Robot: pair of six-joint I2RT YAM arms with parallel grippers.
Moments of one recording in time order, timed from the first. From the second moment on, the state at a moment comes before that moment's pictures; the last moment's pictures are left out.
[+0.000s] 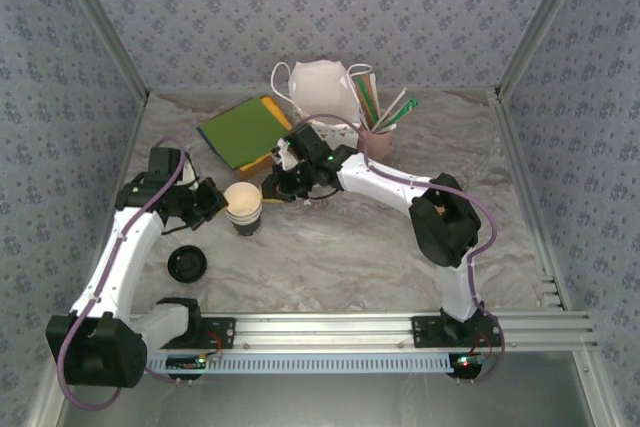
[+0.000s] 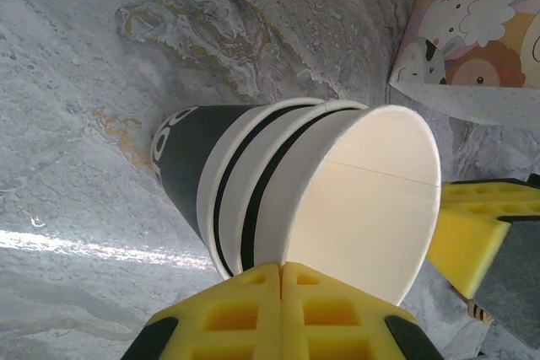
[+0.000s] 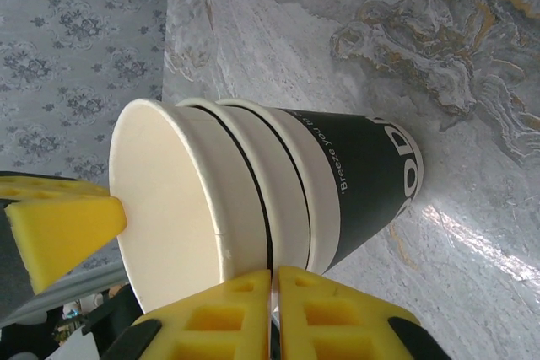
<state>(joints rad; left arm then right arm) -0.08 1.07 0.94 -0.94 0.39 -0.70 0.81 1.98 1.57 -0.41 -0.64 0.79</state>
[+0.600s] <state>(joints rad) -0.04 1.07 0.95 -0.95 0.42 -0.69 0.79 1.94 1.50 -0.35 -0.64 0.82</state>
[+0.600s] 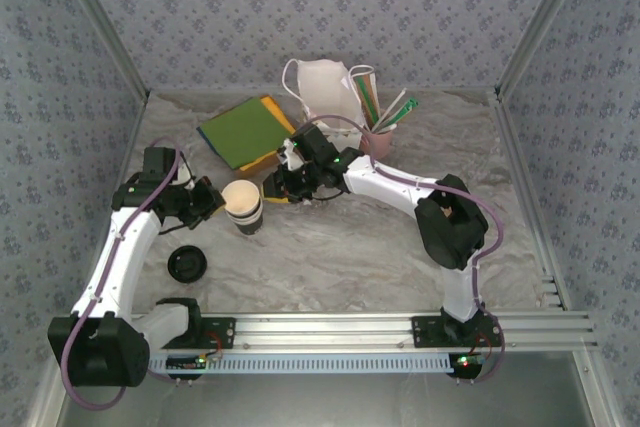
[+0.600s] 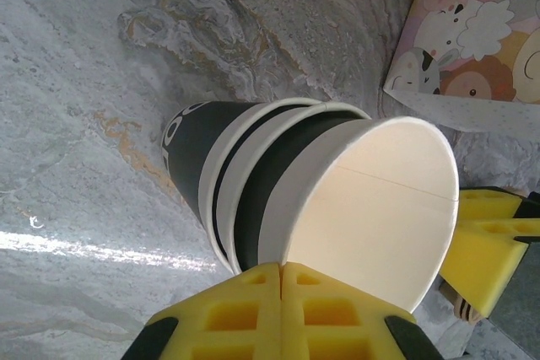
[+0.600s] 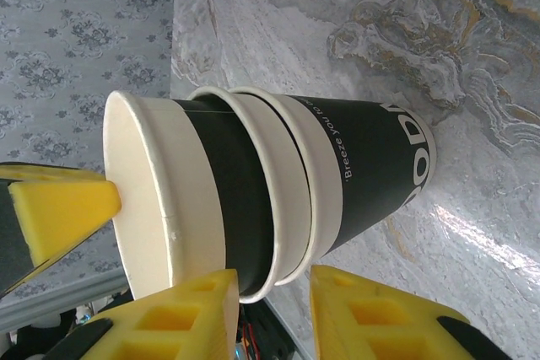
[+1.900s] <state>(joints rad) -0.43 1.03 1.30 -1.05 0.24 -0.77 0.70 1.40 1.58 -0.85 -0.15 0.50</state>
